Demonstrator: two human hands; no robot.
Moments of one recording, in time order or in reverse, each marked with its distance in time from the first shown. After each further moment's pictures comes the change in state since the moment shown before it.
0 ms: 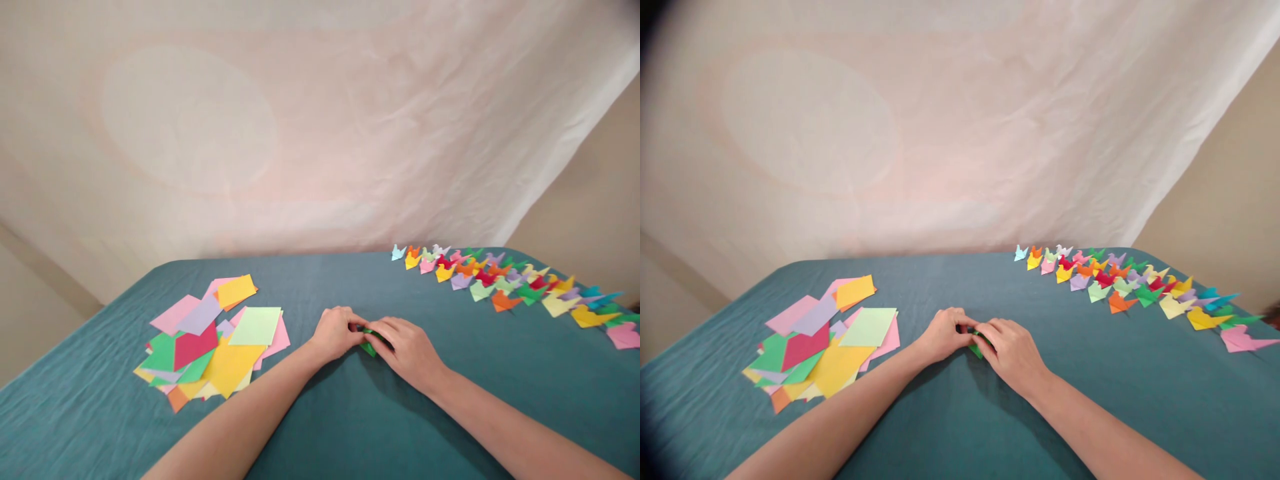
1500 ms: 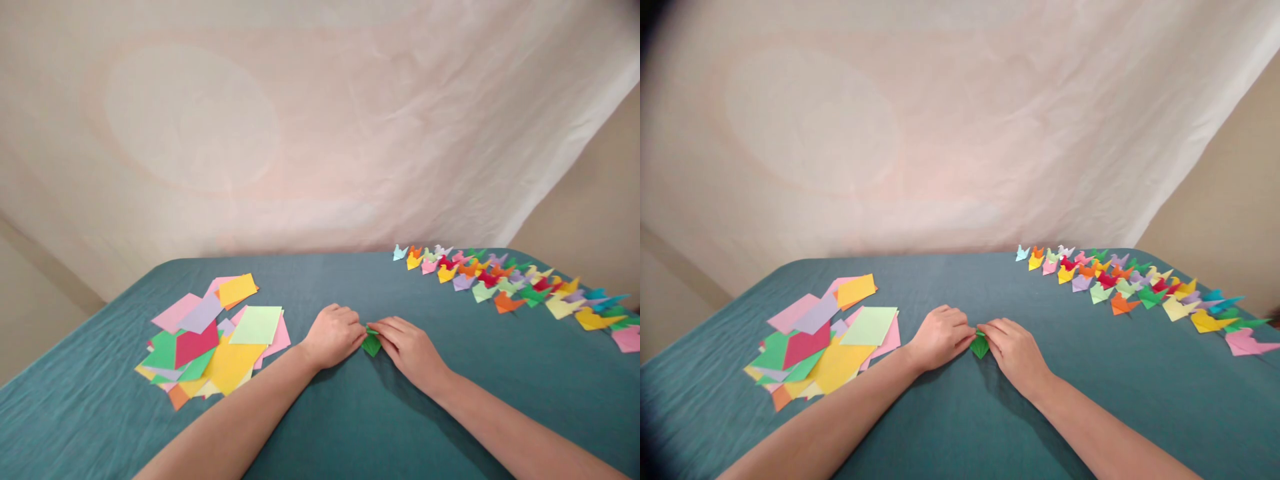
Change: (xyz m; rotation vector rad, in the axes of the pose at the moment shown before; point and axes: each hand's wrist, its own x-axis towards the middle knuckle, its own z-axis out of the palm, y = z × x) left_hand -0.014 0.005 -0.017 0.521 0.067 0.453; right_hand -0.005 0.010 0.005 0.078 0.005 0.001
